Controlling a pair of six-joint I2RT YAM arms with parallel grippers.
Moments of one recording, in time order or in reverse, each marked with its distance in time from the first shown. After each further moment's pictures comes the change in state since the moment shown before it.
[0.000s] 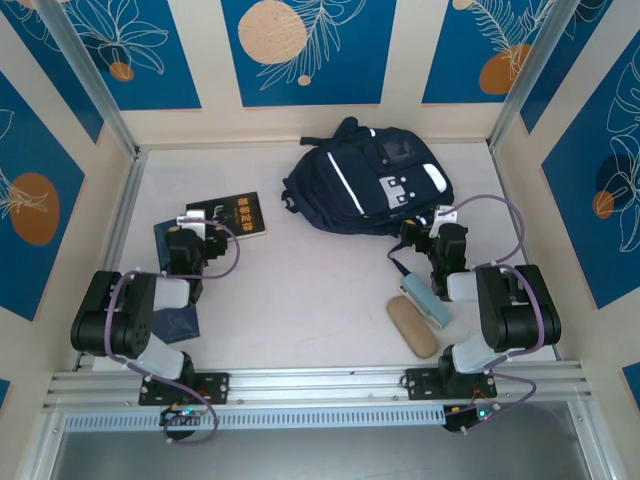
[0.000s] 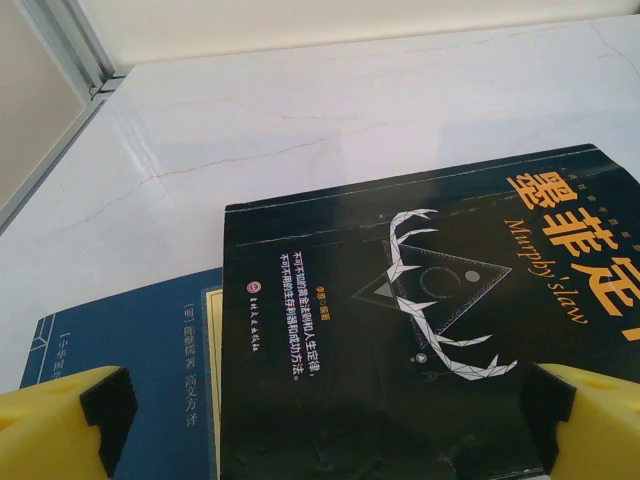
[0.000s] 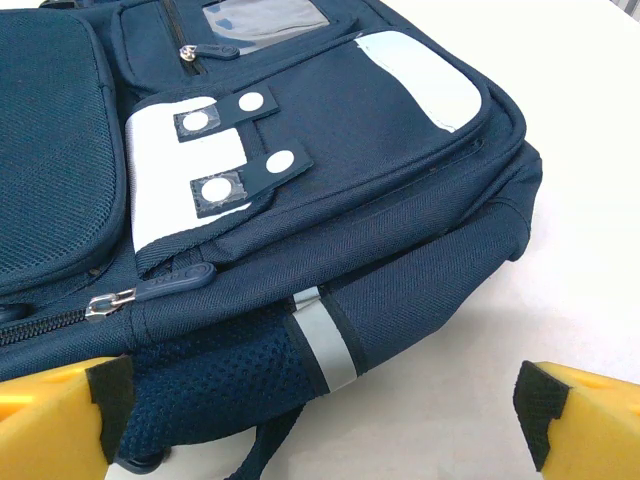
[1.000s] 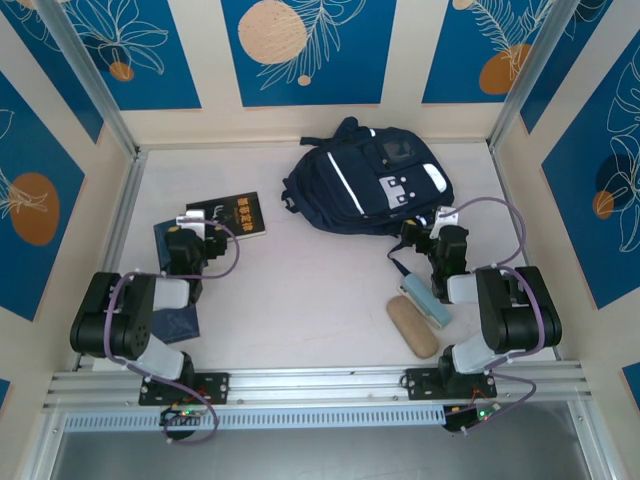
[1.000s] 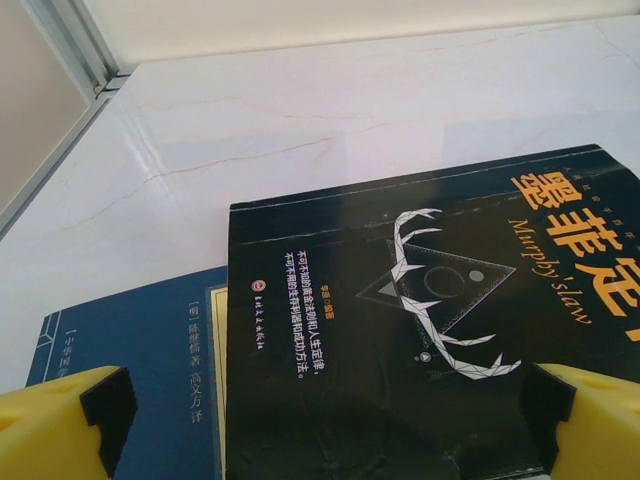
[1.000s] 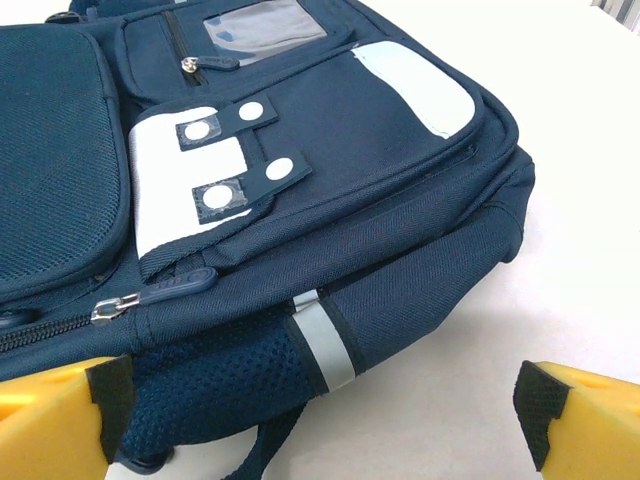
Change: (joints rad) left arm 0.000 -0.015 0.000 -0.013 -0.006 -0.003; right arm 0.007 -0.012 -0.027 0.038 0.004 0.008
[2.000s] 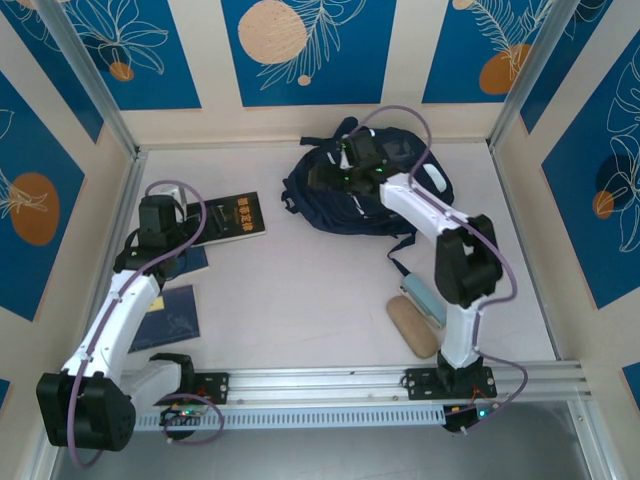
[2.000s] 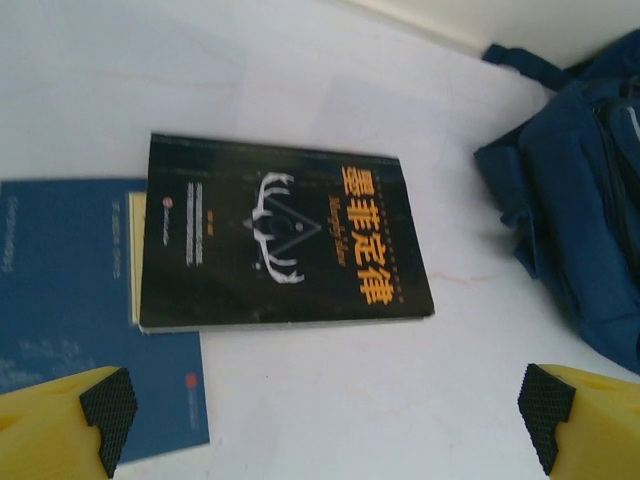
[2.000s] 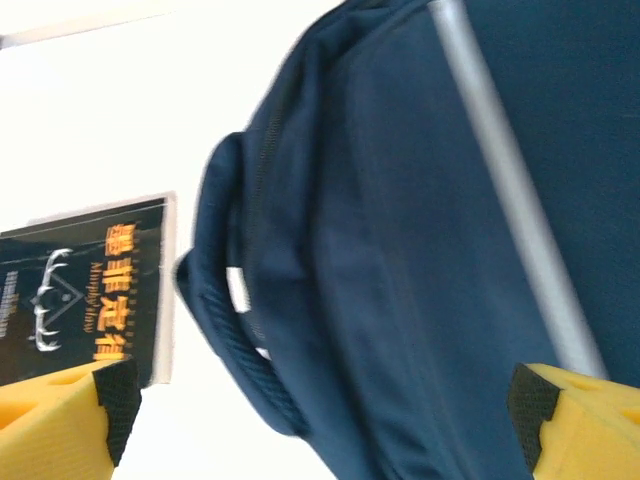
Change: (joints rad) left arm -0.002 -0.471 0.463 -1.217 0.241 -0.407; right arm 0.442 0.462 1.323 -1.270 -0.160 0.362
